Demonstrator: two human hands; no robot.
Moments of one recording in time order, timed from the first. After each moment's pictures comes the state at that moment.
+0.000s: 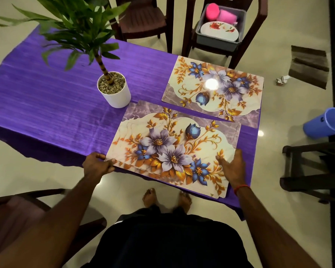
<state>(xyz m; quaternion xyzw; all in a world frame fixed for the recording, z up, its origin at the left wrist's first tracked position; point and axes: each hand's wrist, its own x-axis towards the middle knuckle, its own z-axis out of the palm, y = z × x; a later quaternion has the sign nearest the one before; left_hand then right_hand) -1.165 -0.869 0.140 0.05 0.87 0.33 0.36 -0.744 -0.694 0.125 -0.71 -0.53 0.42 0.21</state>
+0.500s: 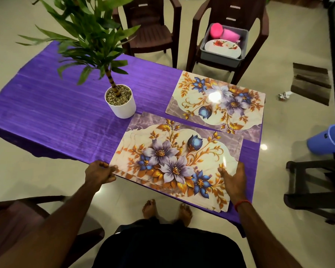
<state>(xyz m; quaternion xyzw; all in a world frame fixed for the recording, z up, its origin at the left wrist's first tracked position) -1.170 -0.865 0.146 0.04 0.87 0.32 0.37 -0.750 -0.699 0.133 -0.70 -0.48 0.45 0.27</state>
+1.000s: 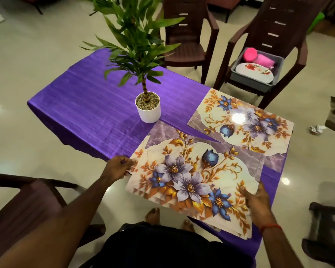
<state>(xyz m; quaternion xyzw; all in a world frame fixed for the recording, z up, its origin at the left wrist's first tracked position) -1.162 -0.871 0.168 0.18 0.85 0.31 0.39 -0.725 -0.662 0.148 -0.61 -0.41 0.63 0.25</state>
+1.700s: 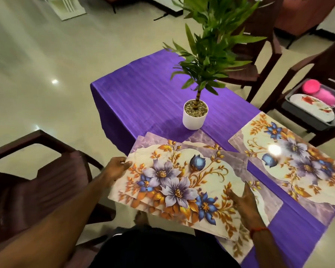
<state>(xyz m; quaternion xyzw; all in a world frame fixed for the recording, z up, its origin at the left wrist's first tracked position) -1.205 -0.994 0.167 0.02 0.82 0.44 0.36 -0.864 -0.685 0.175 -0.48 -0.60 0.62 0.12</state>
